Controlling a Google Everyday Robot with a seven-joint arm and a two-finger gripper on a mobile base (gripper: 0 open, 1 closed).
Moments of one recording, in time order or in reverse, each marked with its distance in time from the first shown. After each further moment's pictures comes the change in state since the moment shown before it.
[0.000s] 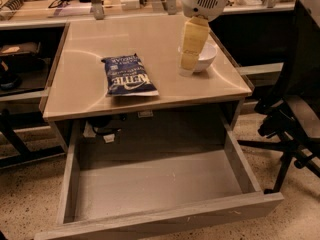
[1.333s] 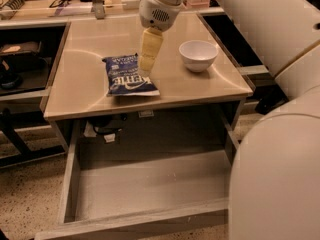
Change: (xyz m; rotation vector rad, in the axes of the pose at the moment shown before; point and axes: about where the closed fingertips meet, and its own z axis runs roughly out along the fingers) arm -0.090 -0.034 0.079 -0.099 -0.172 -0.117
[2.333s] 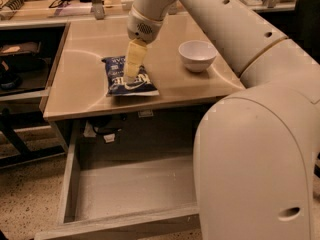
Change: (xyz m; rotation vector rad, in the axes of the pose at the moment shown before) arm -0.020 -0.019 0.062 -0.097 -0.044 0.041
